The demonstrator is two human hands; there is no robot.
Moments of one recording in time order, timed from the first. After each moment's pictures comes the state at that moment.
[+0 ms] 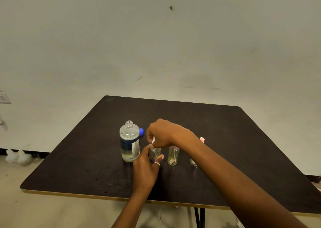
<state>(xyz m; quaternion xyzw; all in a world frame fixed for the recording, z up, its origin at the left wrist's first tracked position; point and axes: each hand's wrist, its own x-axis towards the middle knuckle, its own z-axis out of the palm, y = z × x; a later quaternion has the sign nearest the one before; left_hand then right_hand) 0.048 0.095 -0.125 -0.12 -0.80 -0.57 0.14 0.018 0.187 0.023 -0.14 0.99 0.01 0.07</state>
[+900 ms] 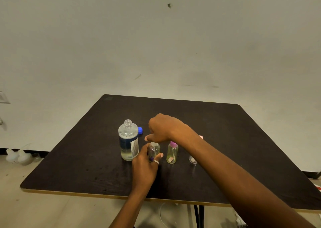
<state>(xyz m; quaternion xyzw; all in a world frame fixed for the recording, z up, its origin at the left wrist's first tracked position) 0.045 0.096 -0.127 -0.11 -0.80 -0.57 0.15 0.014 0.189 0.028 -0.12 0.99 0.02 0.04</state>
